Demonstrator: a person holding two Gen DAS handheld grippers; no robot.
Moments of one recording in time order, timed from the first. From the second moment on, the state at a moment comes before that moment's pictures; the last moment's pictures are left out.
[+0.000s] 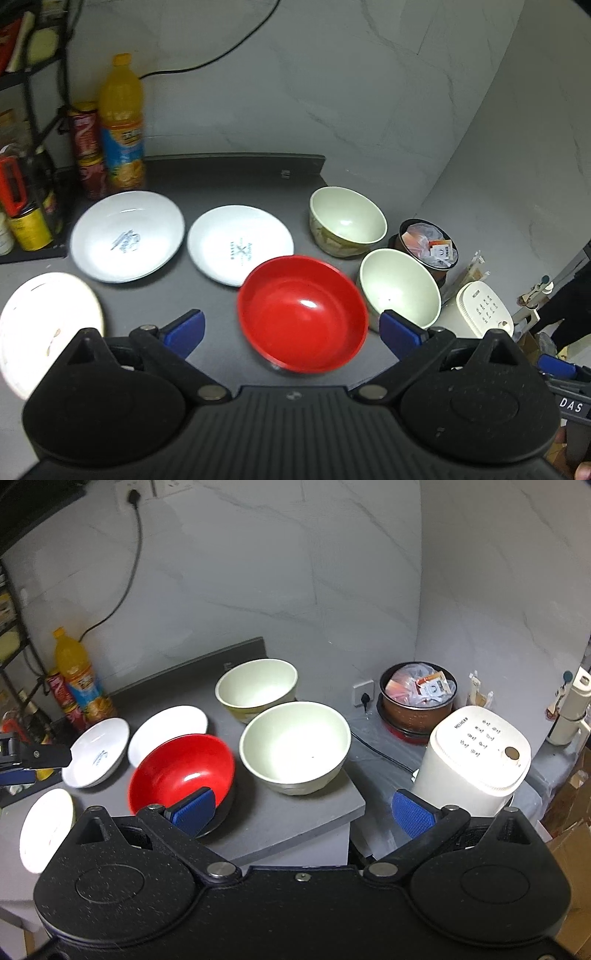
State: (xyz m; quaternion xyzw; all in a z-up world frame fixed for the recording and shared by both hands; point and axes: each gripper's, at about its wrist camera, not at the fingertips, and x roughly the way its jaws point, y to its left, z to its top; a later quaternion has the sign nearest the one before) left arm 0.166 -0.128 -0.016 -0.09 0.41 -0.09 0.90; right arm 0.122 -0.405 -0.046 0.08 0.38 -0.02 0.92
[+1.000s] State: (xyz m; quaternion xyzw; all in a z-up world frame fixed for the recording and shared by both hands) left arm 0.336 -0.236 -0.086 -0.04 0.50 -0.20 0.84; right arm 0.246 -0.440 -0.118 0.14 0.46 -0.08 0.88
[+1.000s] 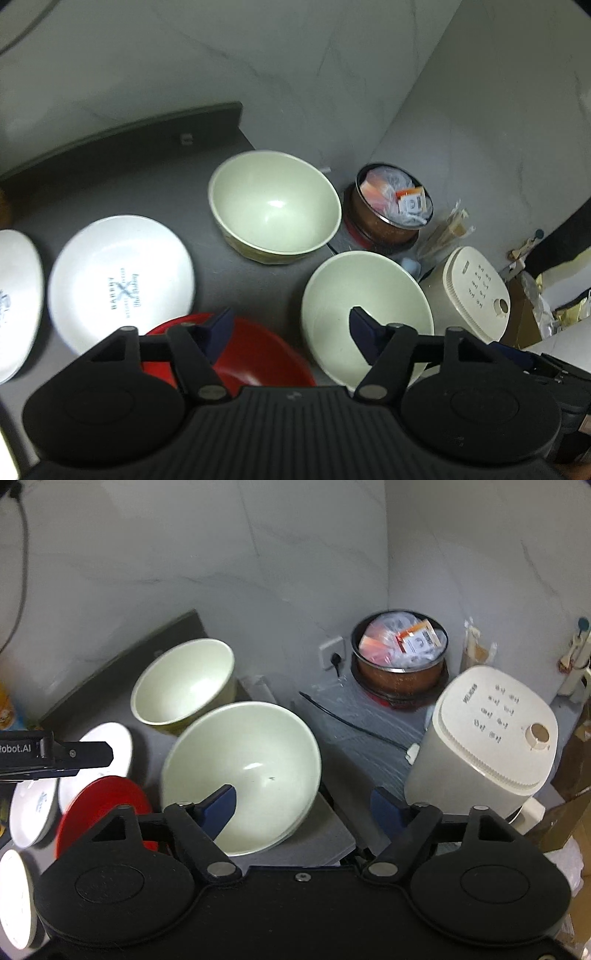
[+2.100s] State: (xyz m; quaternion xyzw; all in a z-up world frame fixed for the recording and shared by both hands) left arm 0.407 -0.300 -0.168 0.01 0.61 -0.19 0.77; right arm 0.296 -0.450 -0.211 0.21 0.53 -0.04 0.82
